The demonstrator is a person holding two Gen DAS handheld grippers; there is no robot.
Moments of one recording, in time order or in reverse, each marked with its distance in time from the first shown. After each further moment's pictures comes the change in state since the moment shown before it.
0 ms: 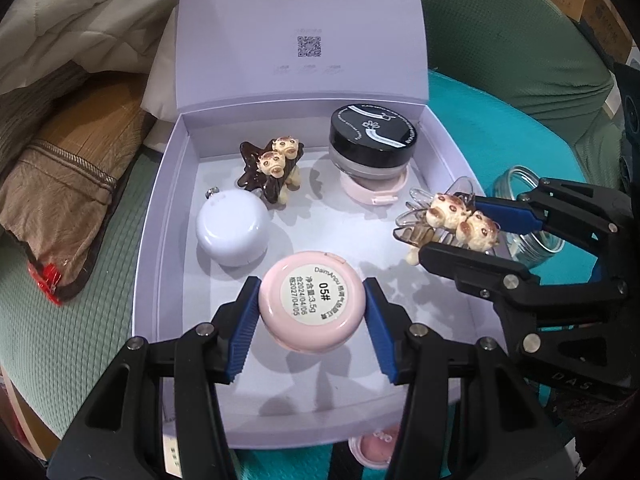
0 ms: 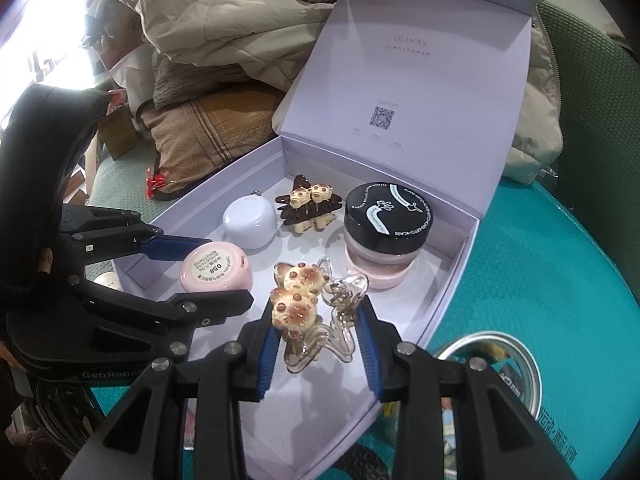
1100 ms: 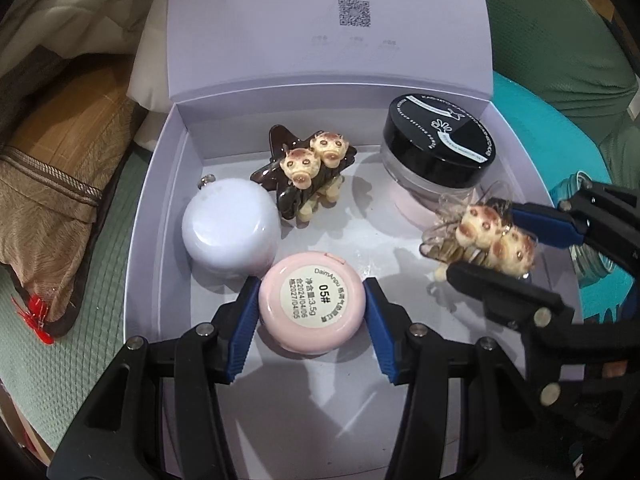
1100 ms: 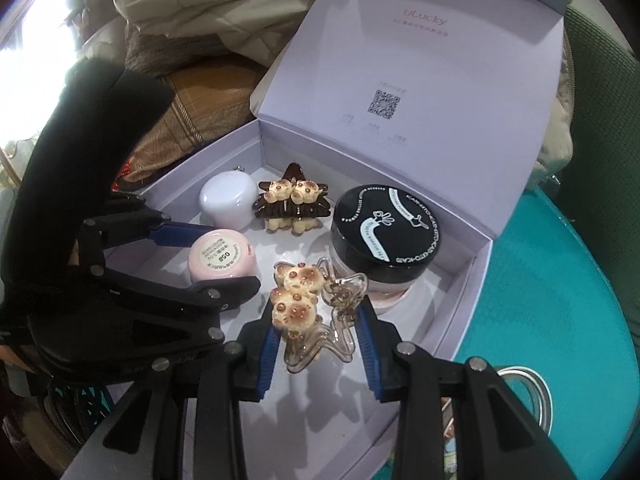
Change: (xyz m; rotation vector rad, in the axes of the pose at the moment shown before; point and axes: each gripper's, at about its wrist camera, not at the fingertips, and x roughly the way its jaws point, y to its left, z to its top) left arm 0.050 0.023 0.025 -0.019 0.074 0.029; right arm 0.038 0.003 0.020 -0.047 0.084 -0.078
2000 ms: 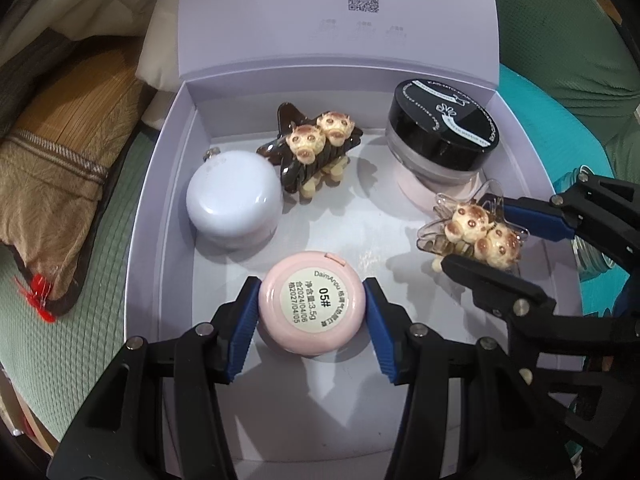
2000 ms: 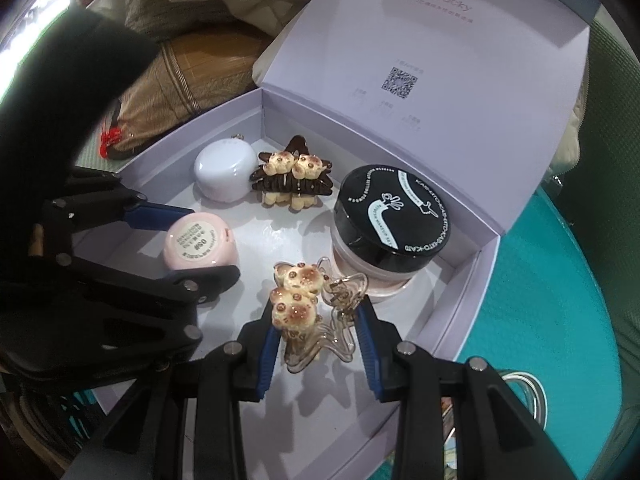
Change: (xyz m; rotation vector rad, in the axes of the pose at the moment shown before) left arm -0.003 -0.003 -0.009 -0.034 0.047 0.021; right arm 0.018 0.011 0.003 -0.076 0.092 -0.044
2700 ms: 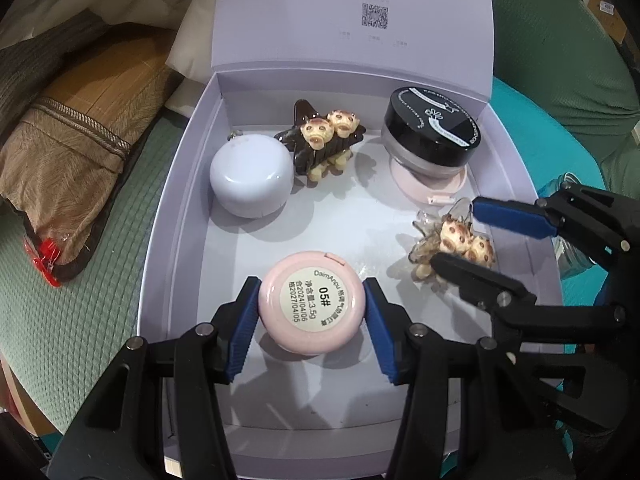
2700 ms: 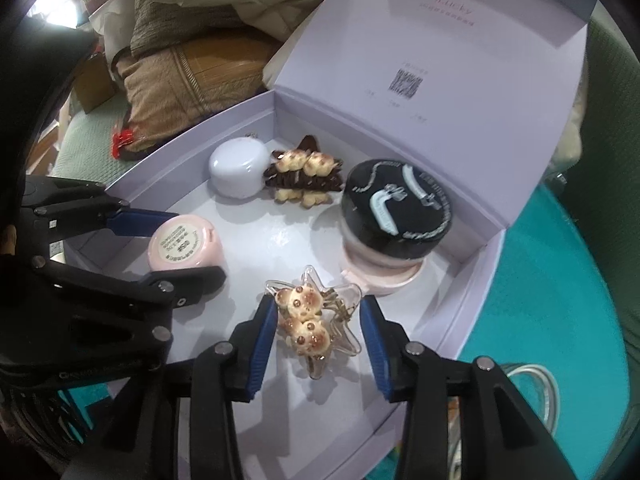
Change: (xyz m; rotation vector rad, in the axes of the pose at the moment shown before) left arm -0.022 -0.001 -0.022 -0.053 -0.040 -0.013; right arm -0.008 0.006 -0.005 0.010 -0.040 0.008
